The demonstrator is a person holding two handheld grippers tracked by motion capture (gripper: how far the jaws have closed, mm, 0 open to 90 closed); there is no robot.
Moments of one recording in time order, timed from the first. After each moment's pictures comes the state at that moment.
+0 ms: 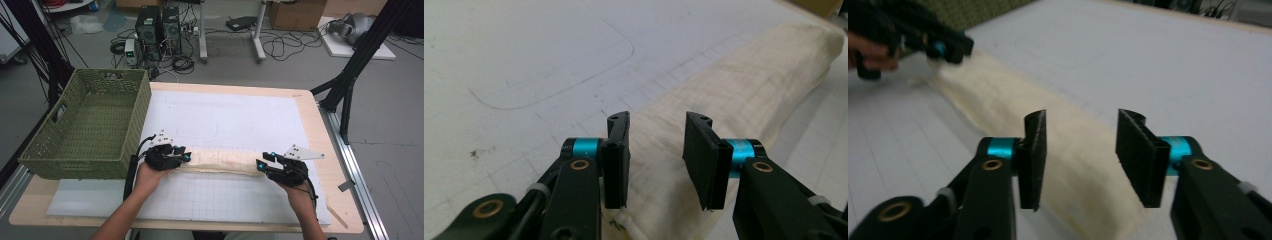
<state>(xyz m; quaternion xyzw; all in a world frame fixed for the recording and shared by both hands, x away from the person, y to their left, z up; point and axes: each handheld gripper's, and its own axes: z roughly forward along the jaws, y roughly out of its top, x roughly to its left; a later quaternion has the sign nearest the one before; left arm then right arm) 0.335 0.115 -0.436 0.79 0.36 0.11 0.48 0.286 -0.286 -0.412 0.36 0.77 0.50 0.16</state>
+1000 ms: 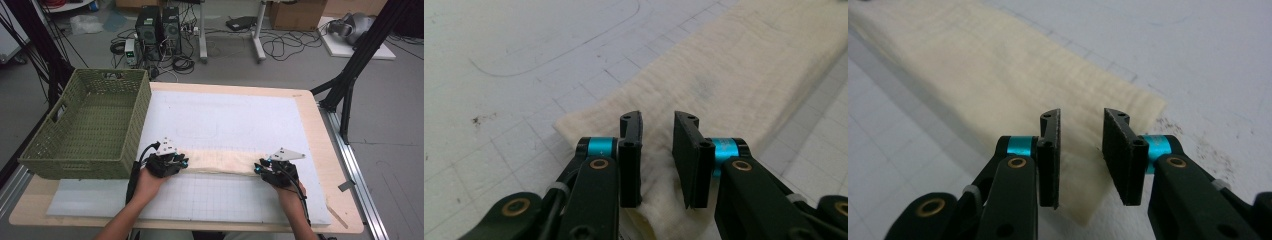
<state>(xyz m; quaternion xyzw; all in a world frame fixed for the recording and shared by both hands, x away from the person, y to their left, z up) 0.323 0.112 -0.450 0.82 0.34 0.15 0.43 0.294 -0.270 -0.440 0.41 0.81 0.38 0.19</state>
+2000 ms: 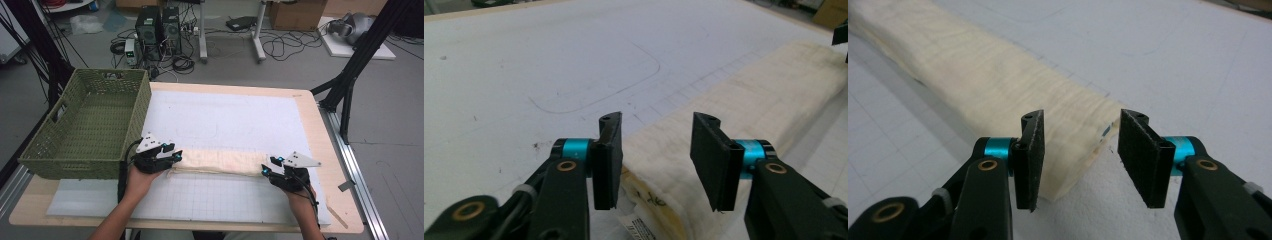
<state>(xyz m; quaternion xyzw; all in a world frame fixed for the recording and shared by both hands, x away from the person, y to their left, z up) 0.320 0.142 -0.432 0.75 0.37 0.16 0.52 0.278 -0.296 -0.433 0.38 0.78 0.43 0.23</state>
